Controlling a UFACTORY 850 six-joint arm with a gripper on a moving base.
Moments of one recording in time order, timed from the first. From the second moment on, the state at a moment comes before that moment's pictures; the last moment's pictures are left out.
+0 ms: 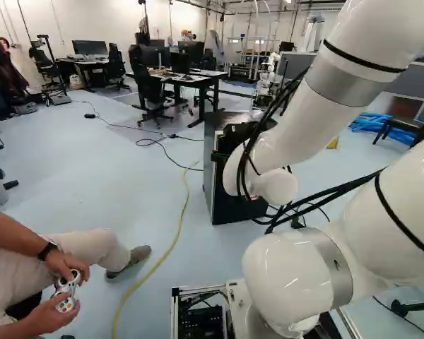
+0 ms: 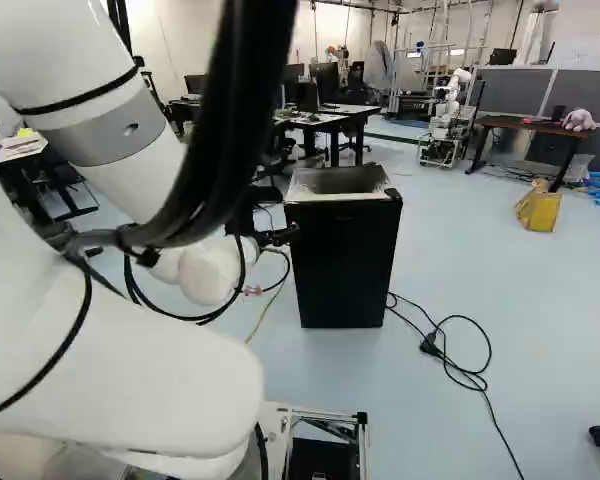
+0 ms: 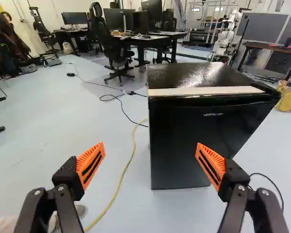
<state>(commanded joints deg) 3.8 14.6 -6.2 3.1 50.0 0.0</state>
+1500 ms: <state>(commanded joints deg) 16.4 -3.7 -17.4 22.7 50.0 0.0</state>
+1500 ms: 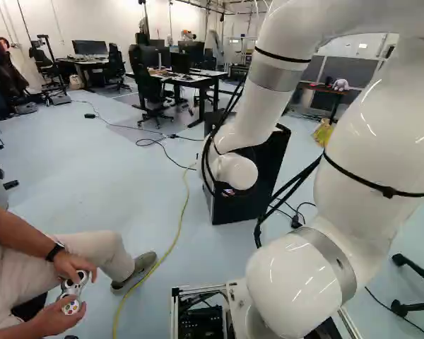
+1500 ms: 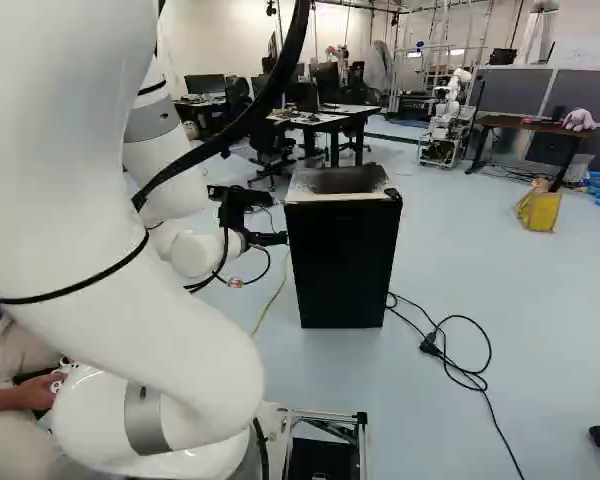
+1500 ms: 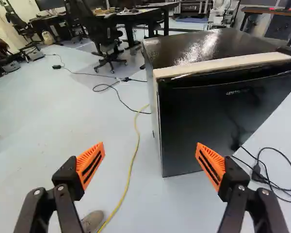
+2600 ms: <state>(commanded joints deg) 20.6 -23.3 -30.6 40.2 56.1 0.0</state>
